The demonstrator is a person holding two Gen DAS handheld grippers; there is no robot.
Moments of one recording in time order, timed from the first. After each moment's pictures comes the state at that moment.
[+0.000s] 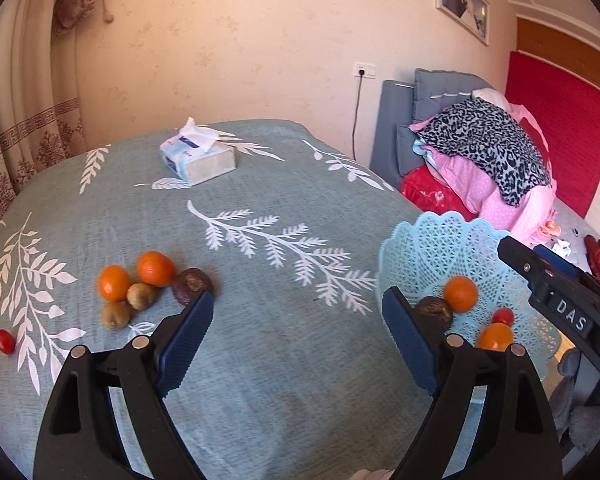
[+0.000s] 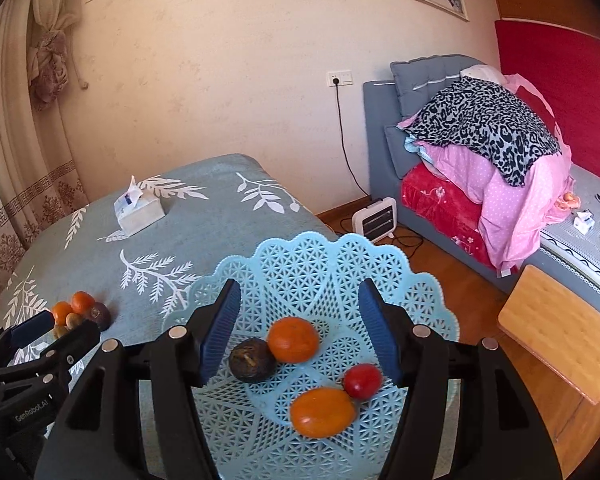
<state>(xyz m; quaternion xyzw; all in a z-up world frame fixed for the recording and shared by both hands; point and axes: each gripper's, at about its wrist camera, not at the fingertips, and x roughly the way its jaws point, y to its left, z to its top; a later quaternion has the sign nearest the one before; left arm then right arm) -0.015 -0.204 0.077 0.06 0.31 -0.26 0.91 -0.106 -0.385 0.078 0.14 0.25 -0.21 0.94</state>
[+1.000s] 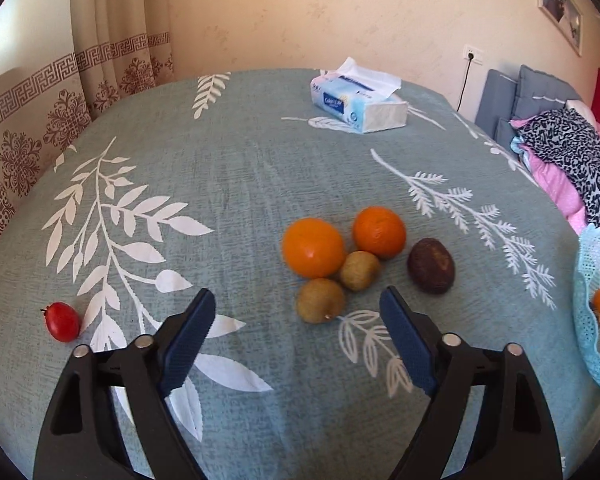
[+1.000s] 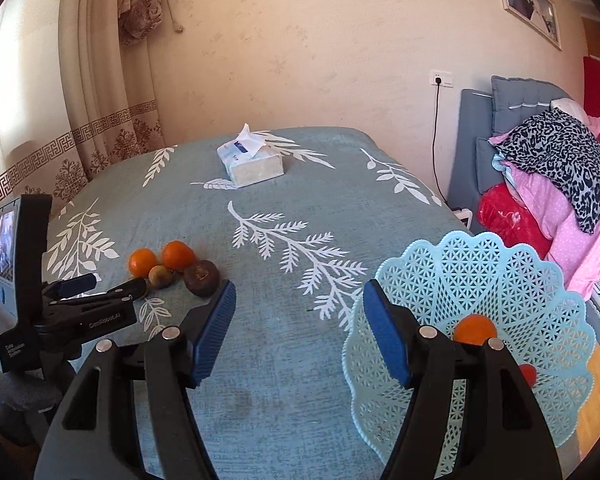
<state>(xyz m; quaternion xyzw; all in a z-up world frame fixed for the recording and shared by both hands) 0.079 -0.078 0.026 0.03 0.39 -0.11 0.92 -0.041 -0.270 0.071 0.06 0.29 -0.07 0.95</state>
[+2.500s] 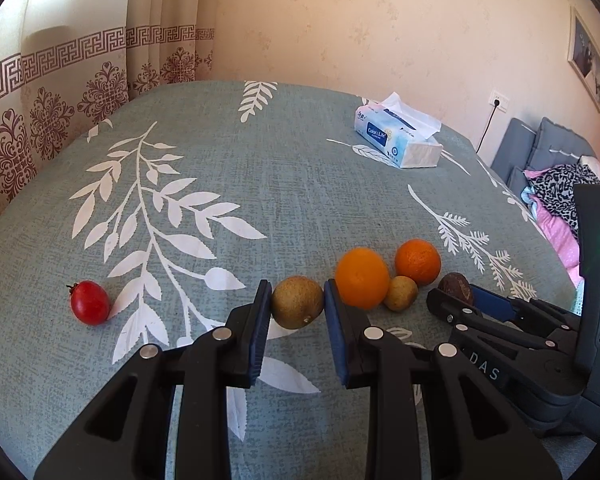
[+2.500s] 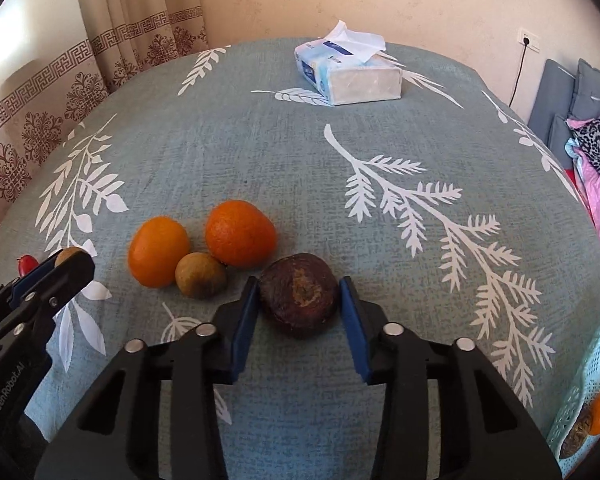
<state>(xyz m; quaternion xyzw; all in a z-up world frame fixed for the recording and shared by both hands) 0.071 -0.037 0.035 -0.04 0.36 -0.08 0.93 0.096 -0.198 0.011 0.03 0.43 0.03 0.90</state>
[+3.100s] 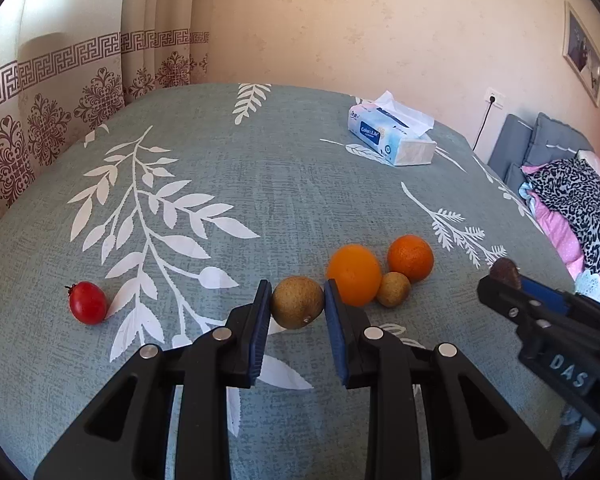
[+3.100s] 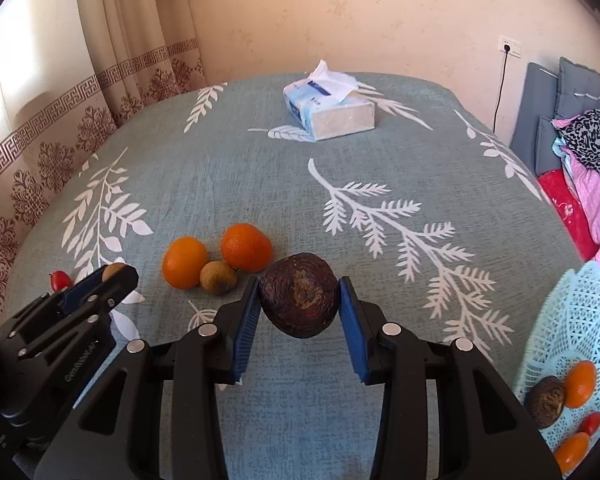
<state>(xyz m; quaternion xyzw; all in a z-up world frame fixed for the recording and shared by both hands) 0.066 -0.043 0.036 -0.03 0.35 -0.09 0.93 0.055 -0.215 0.052 0.06 0.39 0.01 0.92</state>
